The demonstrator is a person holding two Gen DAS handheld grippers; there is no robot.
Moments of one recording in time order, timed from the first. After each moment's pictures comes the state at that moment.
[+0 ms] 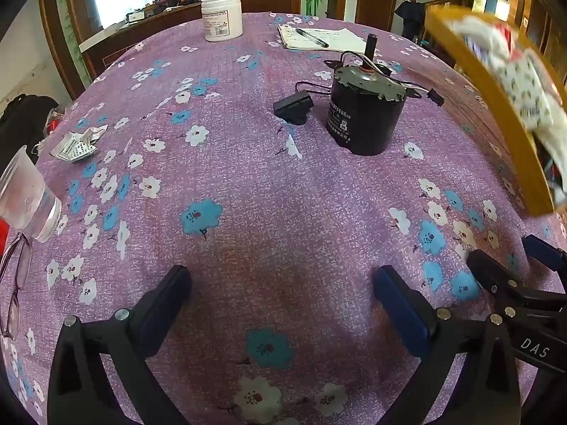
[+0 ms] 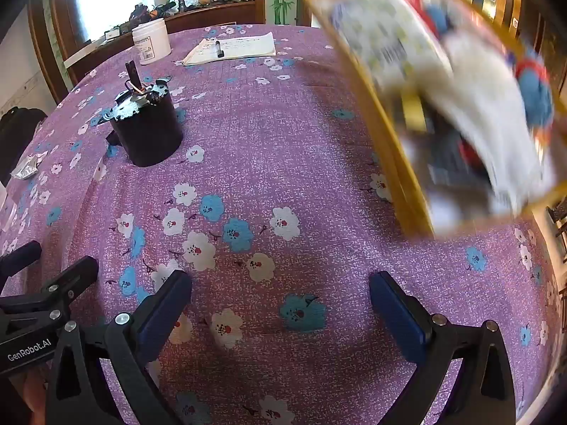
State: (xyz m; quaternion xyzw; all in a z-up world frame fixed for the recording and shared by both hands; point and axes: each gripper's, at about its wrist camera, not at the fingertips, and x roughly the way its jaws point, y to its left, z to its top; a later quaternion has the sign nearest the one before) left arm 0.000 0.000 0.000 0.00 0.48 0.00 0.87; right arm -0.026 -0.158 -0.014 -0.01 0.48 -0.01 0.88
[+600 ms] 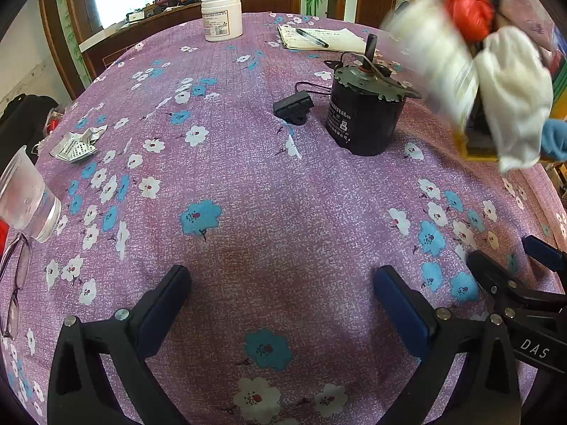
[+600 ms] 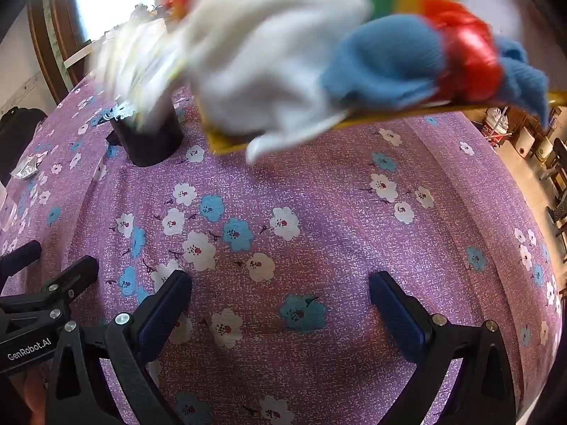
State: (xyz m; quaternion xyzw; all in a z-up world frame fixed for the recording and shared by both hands) left arm 0.000 0.000 0.000 0.00 0.48 0.00 0.87; right arm -0.020 -0.160 -0.013 -0.01 0.48 0.00 0.88
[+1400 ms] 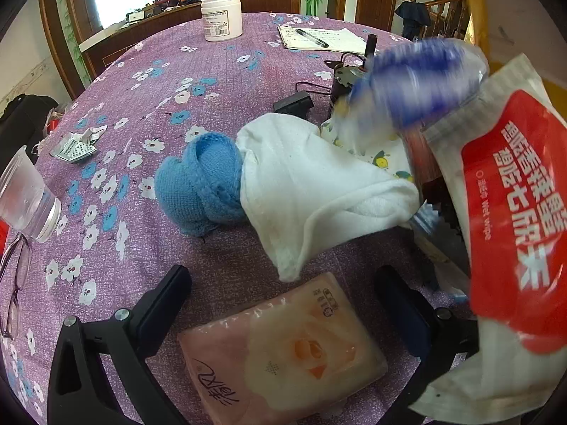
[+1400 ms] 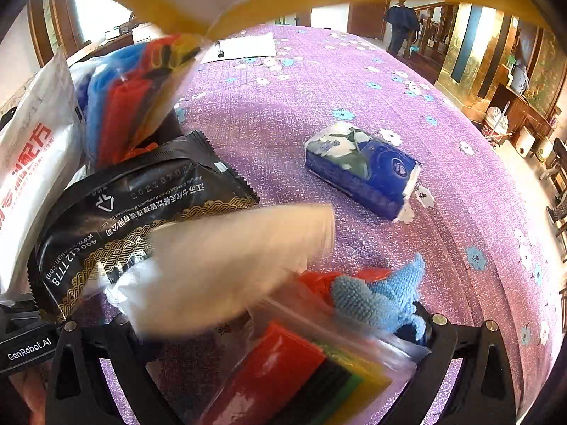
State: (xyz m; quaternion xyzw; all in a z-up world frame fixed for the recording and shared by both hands) left arm 0.002 -0.001 0.000 0.00 0.48 0.00 0.87; right arm -0.014 -0.163 -0.014 -0.01 0.48 0.00 0.88
